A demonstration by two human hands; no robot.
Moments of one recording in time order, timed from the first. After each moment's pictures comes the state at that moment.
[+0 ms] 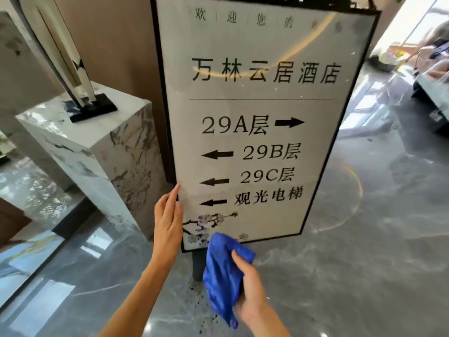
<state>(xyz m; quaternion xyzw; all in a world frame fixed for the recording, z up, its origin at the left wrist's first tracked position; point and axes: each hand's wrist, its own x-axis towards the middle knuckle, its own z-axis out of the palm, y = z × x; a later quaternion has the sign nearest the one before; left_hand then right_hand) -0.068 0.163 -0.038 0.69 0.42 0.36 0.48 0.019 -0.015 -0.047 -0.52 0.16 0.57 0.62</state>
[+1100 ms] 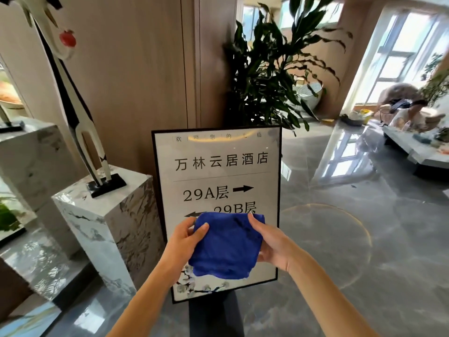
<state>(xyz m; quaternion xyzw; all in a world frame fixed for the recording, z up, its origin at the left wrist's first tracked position) -0.035 0.091 0.173 0.63 0.29 0.28 0.67 0.143 -0.045 0.197 -0.61 -0.14 0.53 0.58</state>
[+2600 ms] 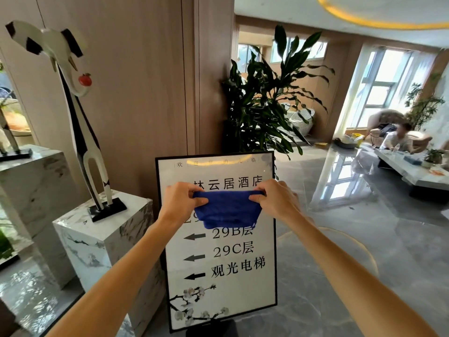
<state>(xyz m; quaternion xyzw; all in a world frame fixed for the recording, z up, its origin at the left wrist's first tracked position) -0.005 0.137 0.297 0.83 0.32 0.34 0.30 0.187 -0.015 0.307 -0.85 -0.45 -0.07 0.26</state>
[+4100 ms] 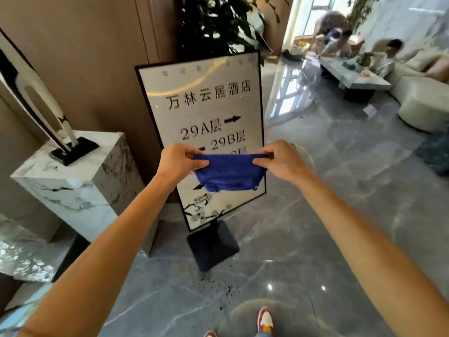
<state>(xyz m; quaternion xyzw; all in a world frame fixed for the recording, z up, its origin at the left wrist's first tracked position) -0.099 0.152 0.207 0.84 0.24 0.17 0.45 0.040 -0.077 0.225 -0.90 -0.34 0.04 0.28</state>
